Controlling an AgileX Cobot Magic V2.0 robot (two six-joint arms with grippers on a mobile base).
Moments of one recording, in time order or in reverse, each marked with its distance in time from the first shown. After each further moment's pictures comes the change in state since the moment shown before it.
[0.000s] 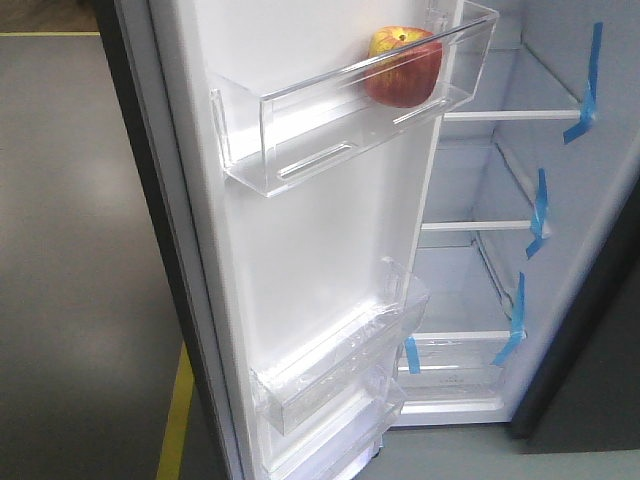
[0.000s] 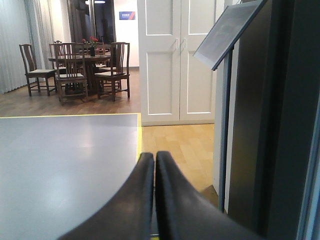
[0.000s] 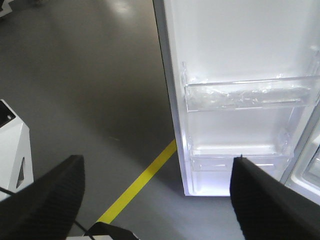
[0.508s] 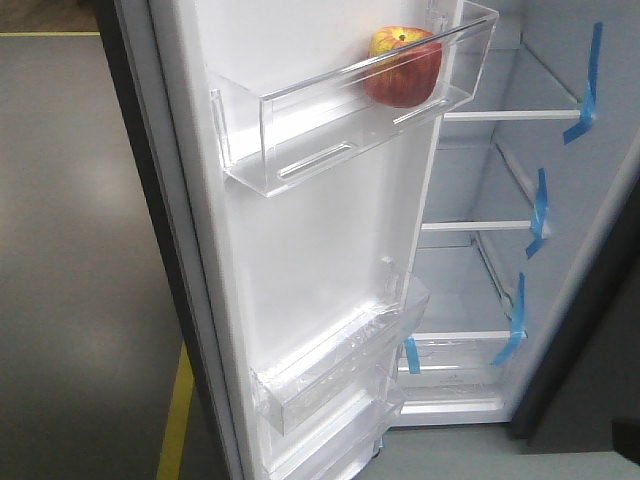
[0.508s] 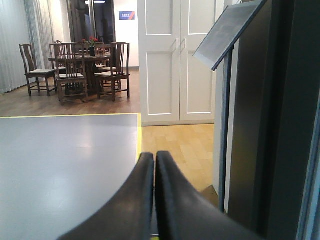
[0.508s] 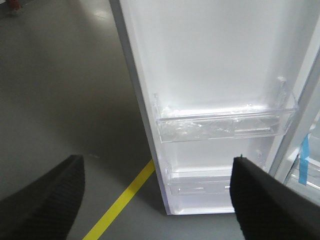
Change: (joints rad) left arm 0.000 0.000 0.000 0.000 0.000 0.000; right arm 0.000 0.253 -0.069 -0.001 -0.207 -0.075
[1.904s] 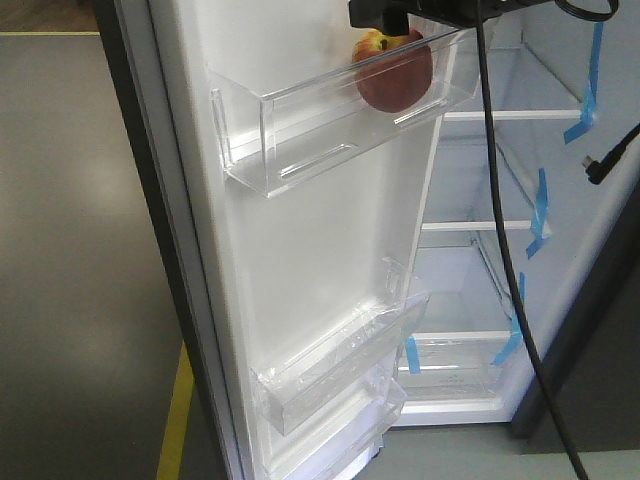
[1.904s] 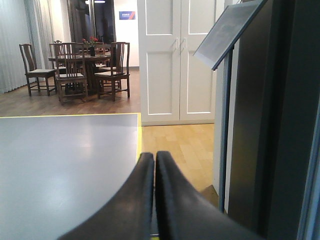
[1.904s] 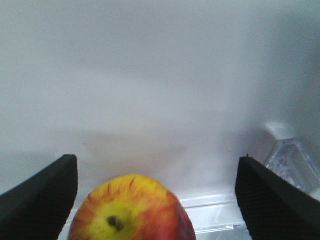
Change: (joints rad) left arm 0.000 0.000 0.000 0.000 0.000 0.000; right arm 0.000 1.410 -1.414 -0.169 -0.061 0.082
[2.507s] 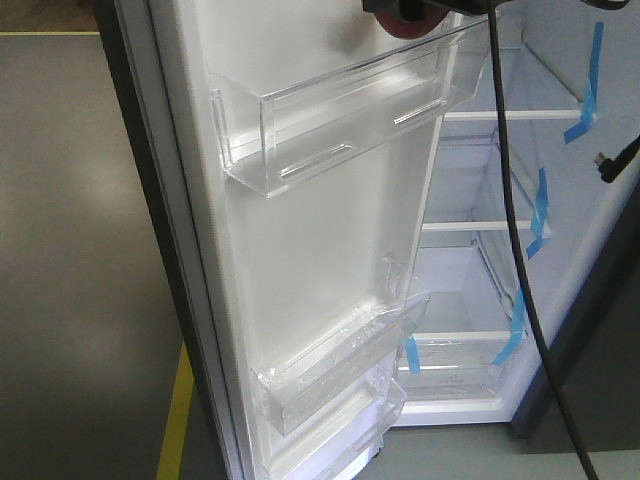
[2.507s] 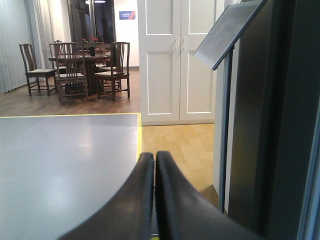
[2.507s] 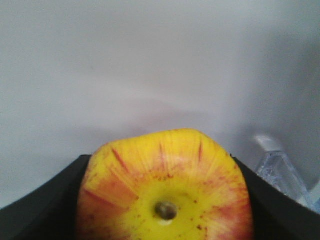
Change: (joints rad) left arm 0.000 0.000 0.000 0.000 0.000 0.000; right arm 0.000 -0.017 0.005 0.000 -0.027 -0.015
